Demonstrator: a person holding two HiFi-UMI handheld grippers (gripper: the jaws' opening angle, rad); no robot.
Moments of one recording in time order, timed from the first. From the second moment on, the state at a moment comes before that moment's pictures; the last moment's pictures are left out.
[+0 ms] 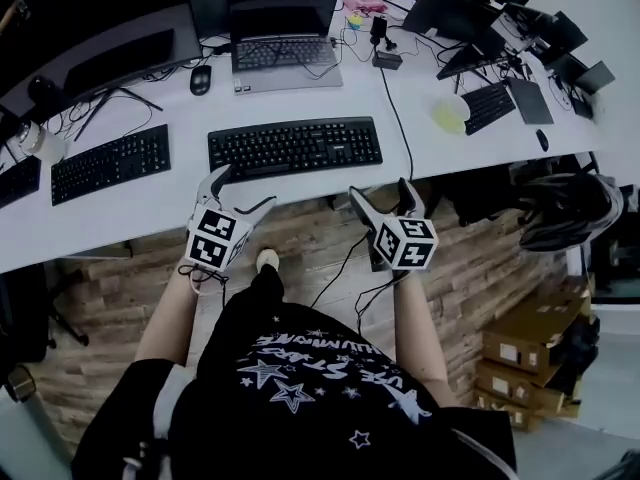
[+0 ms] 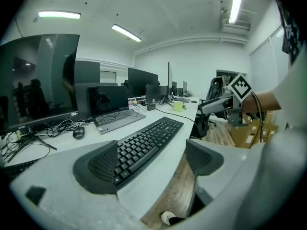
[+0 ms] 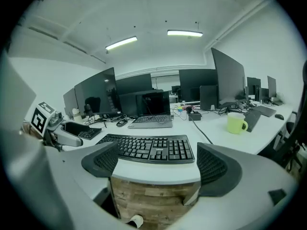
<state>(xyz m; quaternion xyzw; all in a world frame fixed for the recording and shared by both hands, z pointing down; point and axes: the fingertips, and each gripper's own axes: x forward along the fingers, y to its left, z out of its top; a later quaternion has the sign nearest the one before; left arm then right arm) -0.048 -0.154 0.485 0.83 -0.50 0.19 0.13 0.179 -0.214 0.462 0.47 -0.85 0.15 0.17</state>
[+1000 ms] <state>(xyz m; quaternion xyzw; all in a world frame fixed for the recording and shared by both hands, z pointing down) -0.074 -0.211 0.531 0.83 -0.45 0.32 0.13 0.127 -0.305 0.536 0.16 -0.82 -0.11 0.54</state>
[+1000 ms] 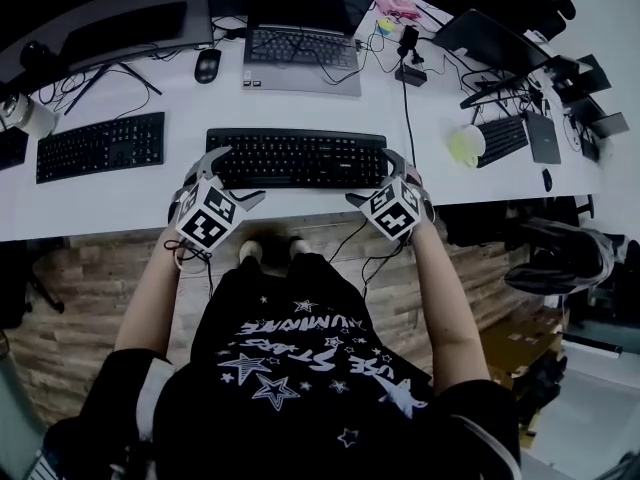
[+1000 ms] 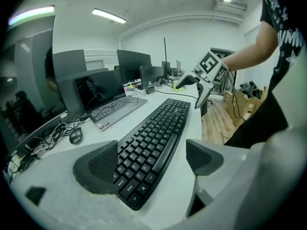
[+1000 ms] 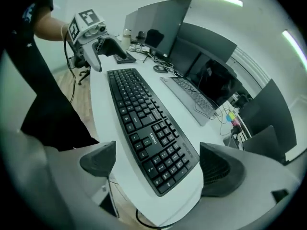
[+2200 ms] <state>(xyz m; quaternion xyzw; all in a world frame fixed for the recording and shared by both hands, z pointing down) -0.069 -0.201 0.533 0.73 -0.55 0.36 0.20 0.079 -0.328 0.607 -0.17 -0.77 -0.08 0.62</state>
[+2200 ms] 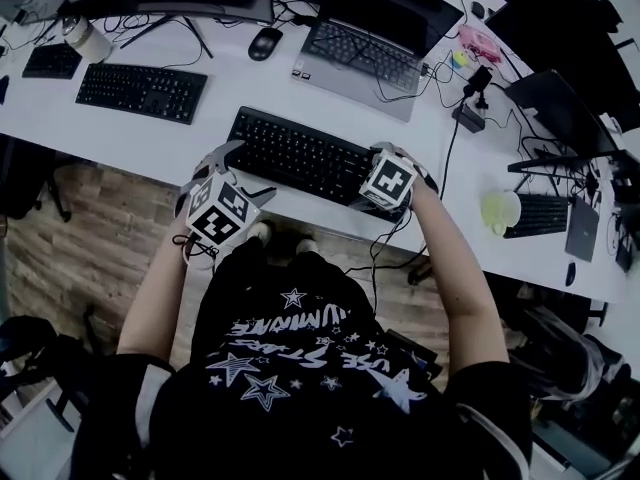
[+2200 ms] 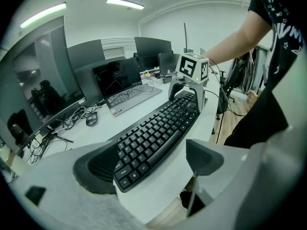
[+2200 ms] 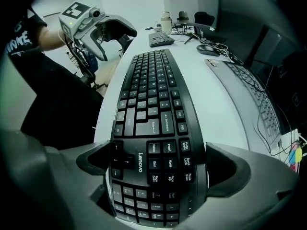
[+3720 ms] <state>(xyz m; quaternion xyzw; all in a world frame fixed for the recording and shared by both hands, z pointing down) -0.078 -0.242 0.543 0.75 -0.49 0.40 0.17 0.056 -0.330 0.591 -0.14 -0.72 -0.19 0.65</state>
